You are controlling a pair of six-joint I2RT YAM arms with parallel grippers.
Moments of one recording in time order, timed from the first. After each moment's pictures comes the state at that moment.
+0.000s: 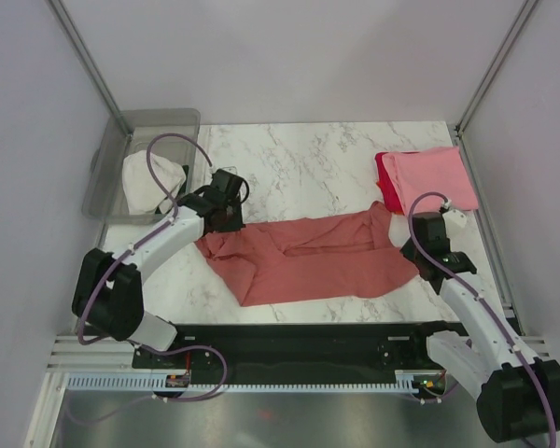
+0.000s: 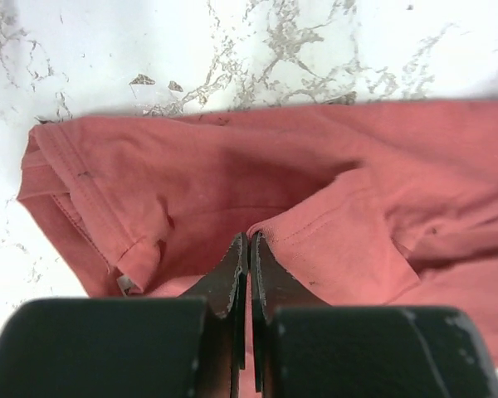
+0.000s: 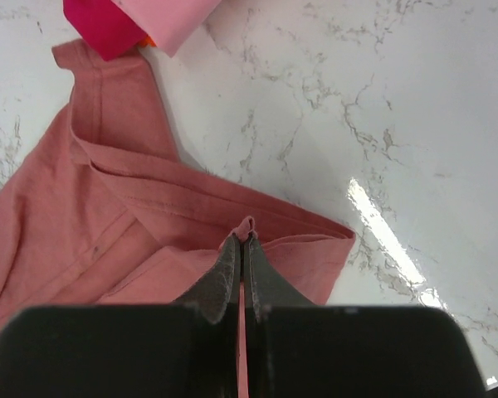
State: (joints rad) left arm -0.48 1.51 1.05 -0.54 -0.21 -0.49; right arm 0.16 0.88 0.57 -0.50 0.39 0.72
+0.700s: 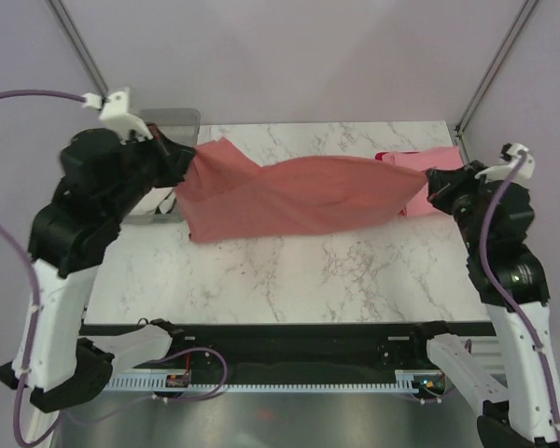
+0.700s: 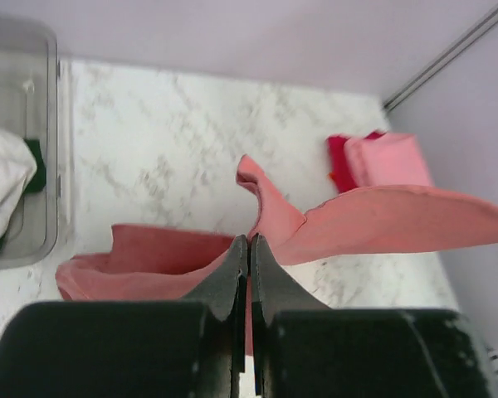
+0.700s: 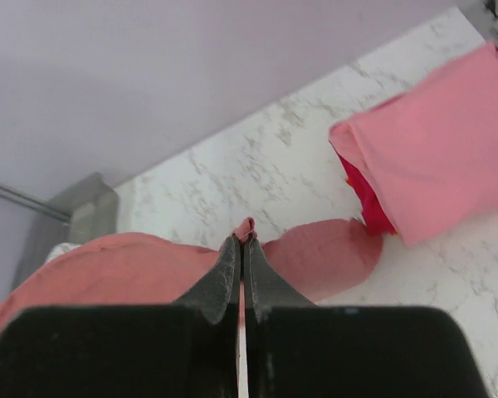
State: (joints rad) left arm -0.48 1.14 1.80 -0.94 -0.17 -0.45; right arm 0.16 0.80 1.18 -0.57 0.18 0.60
